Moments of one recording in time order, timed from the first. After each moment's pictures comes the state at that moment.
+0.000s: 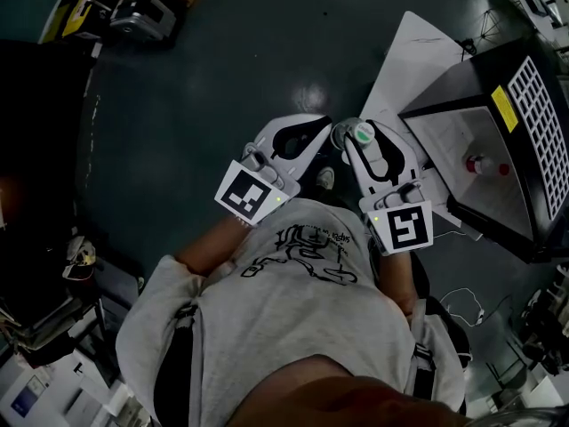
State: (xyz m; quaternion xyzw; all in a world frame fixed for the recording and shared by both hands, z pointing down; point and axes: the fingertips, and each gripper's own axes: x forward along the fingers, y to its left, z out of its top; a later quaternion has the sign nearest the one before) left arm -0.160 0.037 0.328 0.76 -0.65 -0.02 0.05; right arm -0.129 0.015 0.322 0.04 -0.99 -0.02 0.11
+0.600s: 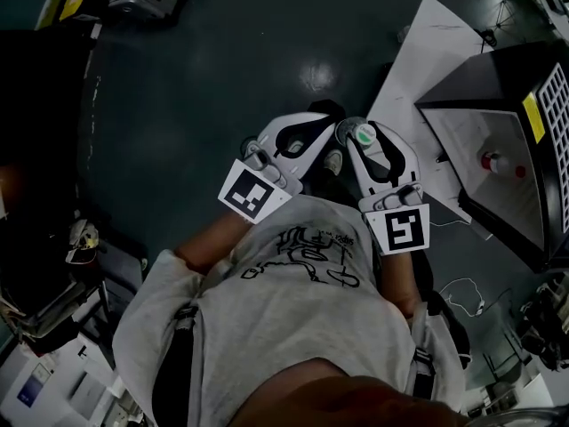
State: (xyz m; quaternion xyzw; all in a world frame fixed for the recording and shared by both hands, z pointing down) left arm -0.170 0.052 0.375 0.76 -0.65 -0.01 0.07; right arm -0.141 0.031 0.373 0.04 -0.99 -0.01 0.14
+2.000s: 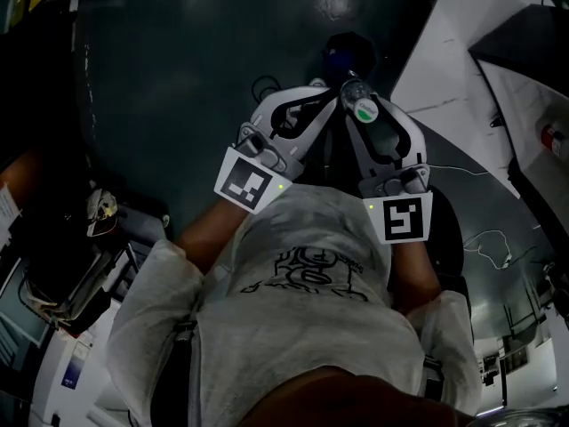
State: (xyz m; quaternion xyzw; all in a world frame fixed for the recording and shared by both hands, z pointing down) left arm -0.181 0.081 0.527 0.77 -0.63 0.04 0.10; right arm -0.155 0.069 0.530 0.04 -0.98 0.01 0.18
